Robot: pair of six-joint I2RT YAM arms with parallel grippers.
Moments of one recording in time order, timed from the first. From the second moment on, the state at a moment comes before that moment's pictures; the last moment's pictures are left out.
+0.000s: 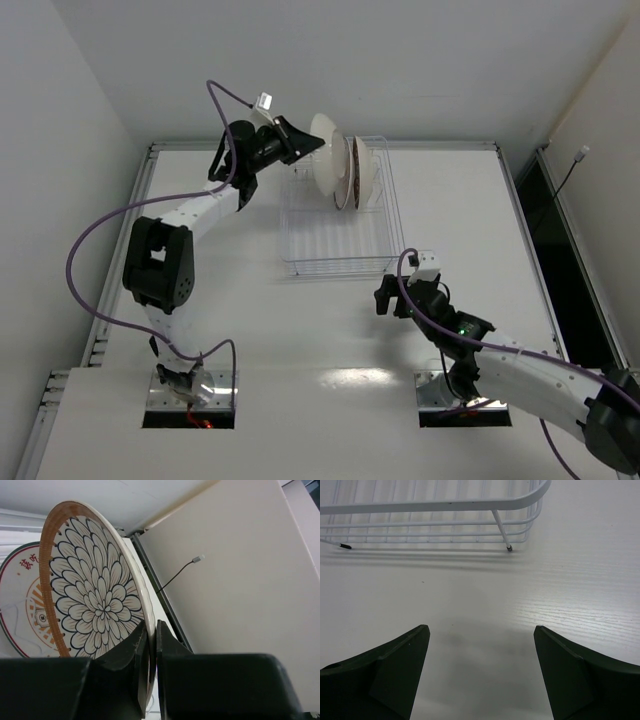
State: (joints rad) left arm -0.30 1.86 1.44 0.46 0.53 -0.95; right arm 0.80 0.75 0.20 -0.02 0.43 0.55
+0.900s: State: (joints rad) left arm -0.31 1.89 1.43 0.42 0.40 -0.85; right arm 0.77 0.75 0.20 -0.02 0.41 0.55
